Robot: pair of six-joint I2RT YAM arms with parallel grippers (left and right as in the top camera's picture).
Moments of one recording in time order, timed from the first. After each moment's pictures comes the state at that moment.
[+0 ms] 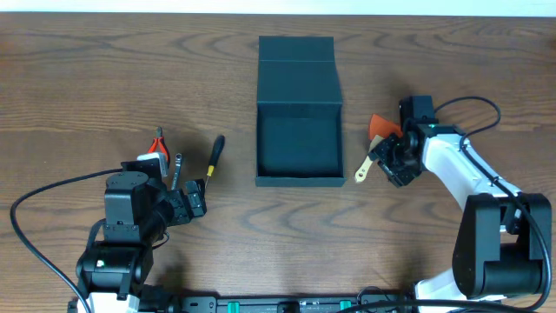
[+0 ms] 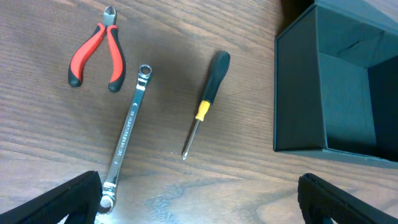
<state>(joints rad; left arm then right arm) -0.07 0.71 0.59 -0.70 0.15 -0.31 0.03 1.71 1.02 -0.70 -0.13 0.90</state>
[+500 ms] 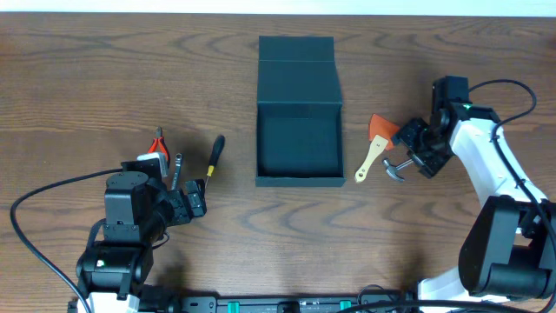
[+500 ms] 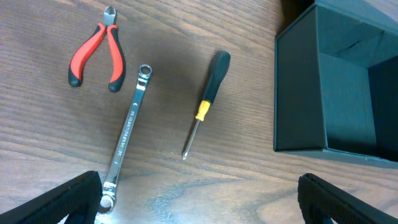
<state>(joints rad) -0.07 0.71 0.59 -0.70 0.15 -0.31 -0.10 1.71 1.17 -0.87 -0.09 0.75</state>
